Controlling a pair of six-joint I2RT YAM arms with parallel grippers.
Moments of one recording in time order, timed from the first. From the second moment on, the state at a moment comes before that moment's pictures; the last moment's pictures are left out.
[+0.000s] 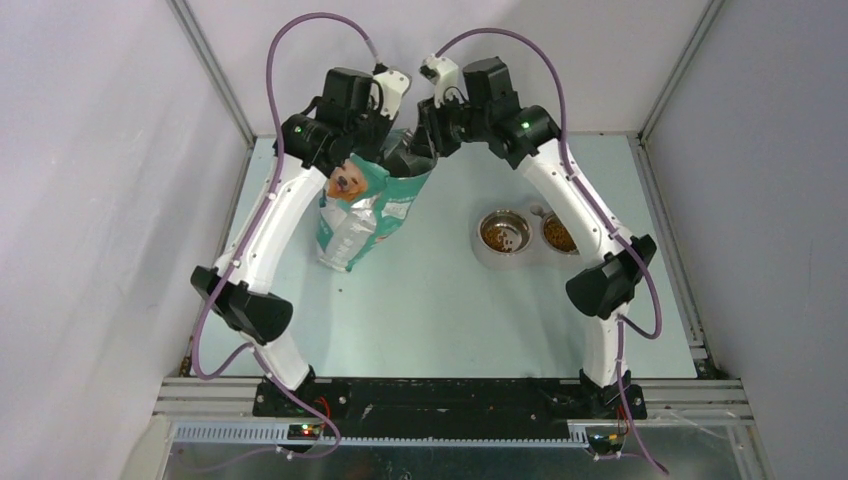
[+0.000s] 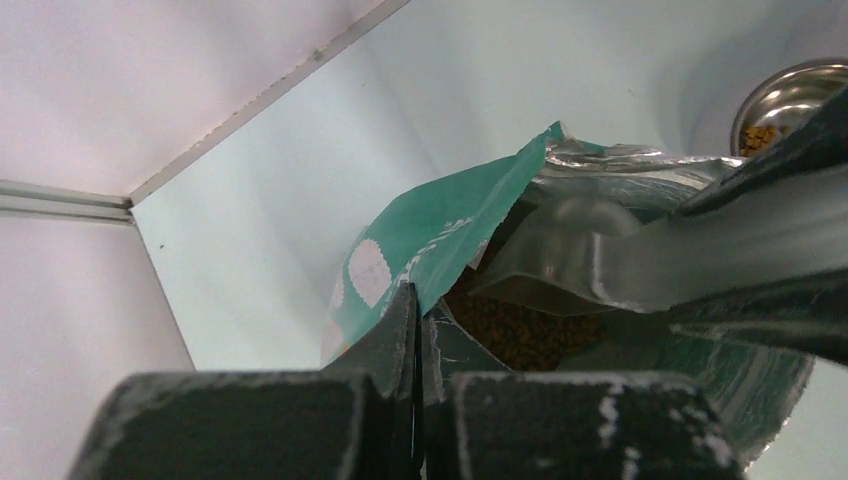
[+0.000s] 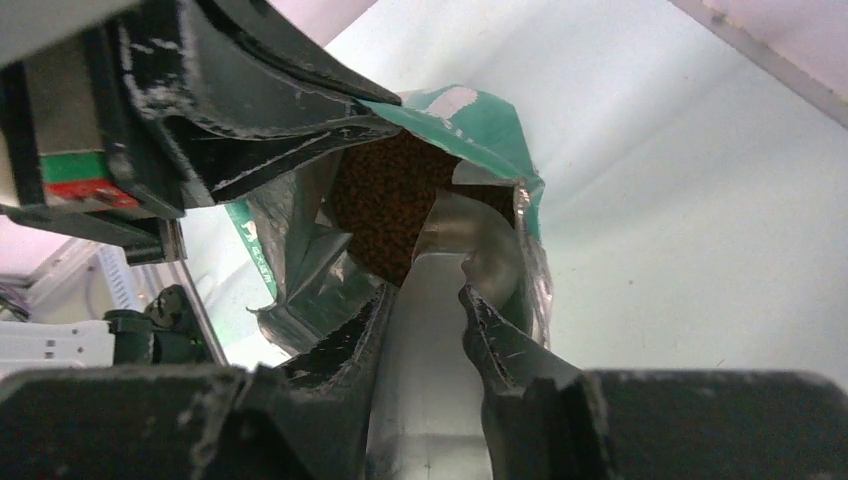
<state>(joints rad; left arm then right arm) -0.48 1.72 2.09 -0.97 -0.13 0.24 0.58 1.99 2.31 -0.78 -0.47 0.14</state>
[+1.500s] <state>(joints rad) -0.50 1.70 1.80 -0.61 -0.03 -0.15 0.55 2.06 1.95 -0.46 -0.52 0.33</state>
